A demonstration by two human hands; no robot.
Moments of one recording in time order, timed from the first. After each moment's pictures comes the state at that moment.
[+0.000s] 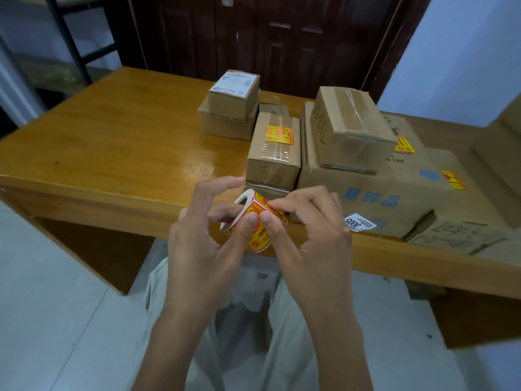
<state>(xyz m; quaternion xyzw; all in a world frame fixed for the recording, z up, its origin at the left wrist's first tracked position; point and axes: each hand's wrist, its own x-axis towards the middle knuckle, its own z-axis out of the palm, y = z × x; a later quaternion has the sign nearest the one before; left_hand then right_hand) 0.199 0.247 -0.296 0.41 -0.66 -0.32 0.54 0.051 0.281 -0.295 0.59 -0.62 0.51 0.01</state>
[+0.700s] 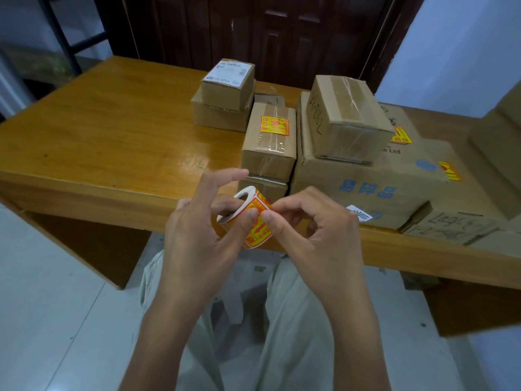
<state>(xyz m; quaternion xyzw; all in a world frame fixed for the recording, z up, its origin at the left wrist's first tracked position) 0.202 0.239 -0.302 0.41 -0.73 -0.28 0.47 0.028 0.285 -0.293 0.62 -0.61 0.49 -0.08</state>
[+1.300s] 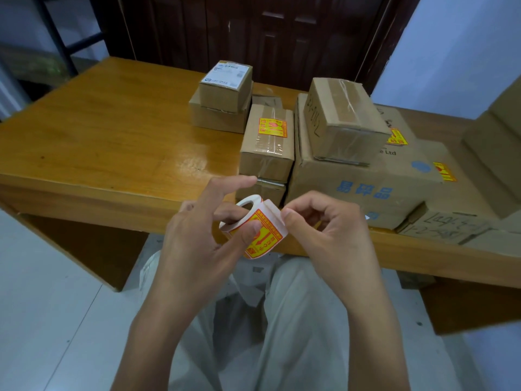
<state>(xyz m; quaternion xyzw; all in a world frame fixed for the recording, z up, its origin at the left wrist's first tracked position) 0.211 0.244 -0.295 0.39 -0.76 -0.30 0.43 0.019 0.291 -0.281 0.55 -0.62 0.51 -0.24</state>
